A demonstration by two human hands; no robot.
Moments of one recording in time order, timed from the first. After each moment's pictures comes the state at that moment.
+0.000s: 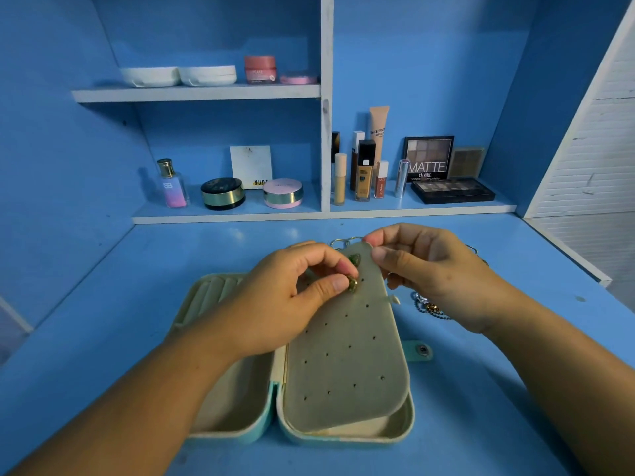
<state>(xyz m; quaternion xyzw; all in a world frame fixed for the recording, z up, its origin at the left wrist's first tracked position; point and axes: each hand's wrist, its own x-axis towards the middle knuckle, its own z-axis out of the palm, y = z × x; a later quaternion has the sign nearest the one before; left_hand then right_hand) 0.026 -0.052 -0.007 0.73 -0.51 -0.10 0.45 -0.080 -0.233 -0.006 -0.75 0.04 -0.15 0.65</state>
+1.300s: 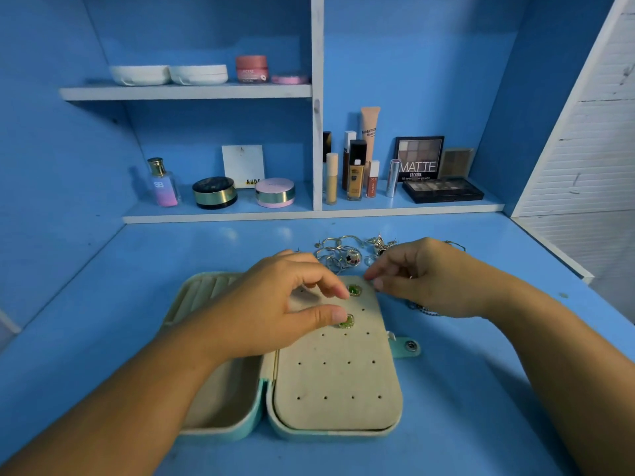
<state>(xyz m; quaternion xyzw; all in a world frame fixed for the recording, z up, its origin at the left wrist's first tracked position) 0.038 -0.050 -0.019 0.74 -0.58 -0.05 0.32 -0.084 -0.260 -0.009 -0.94 0.08 -0.05 0.33</state>
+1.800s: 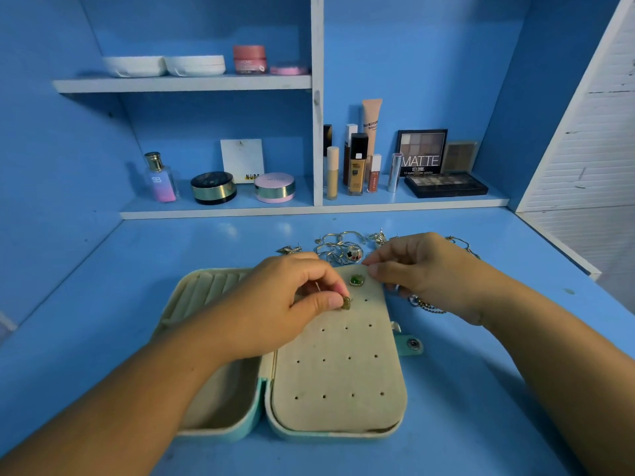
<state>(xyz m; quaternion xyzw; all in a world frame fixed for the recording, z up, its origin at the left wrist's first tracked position) 0.028 -0.055 -0.015 0.75 -0.55 -0.09 0.35 -0.078 -0.250 -0.015 -0.84 0.16 -0.07 0.51</state>
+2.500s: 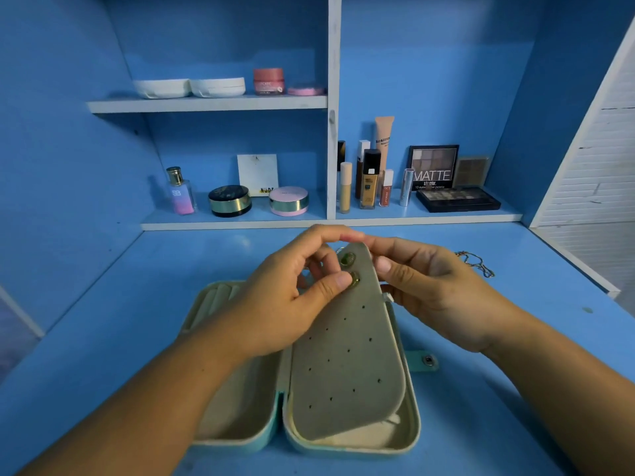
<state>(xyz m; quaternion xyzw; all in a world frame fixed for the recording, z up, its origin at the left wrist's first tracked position) 0.030 -0.051 -0.003 0.70 -0.53 -0.07 0.47 -0.079 -0.224 -0.011 -0.67 -0.02 -0.10 0.73</state>
